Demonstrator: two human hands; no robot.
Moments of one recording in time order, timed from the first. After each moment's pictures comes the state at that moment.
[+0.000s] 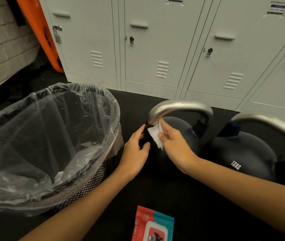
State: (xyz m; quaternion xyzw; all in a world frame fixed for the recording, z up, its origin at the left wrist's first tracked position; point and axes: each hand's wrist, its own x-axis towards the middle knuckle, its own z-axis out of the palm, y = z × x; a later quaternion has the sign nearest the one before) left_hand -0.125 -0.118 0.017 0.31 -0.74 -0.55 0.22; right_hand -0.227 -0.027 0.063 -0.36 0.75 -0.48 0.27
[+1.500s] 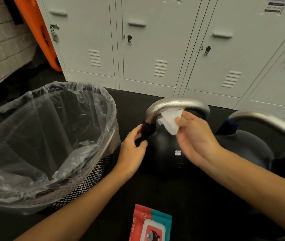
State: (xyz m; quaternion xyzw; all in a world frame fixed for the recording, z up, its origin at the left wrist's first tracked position) left_hand -0.126 -0.113 0.024 0.32 -0.71 -0.58 0.24; right_hand -0.231 -0.010 0.115 -0.11 0.51 -0.77 0.36
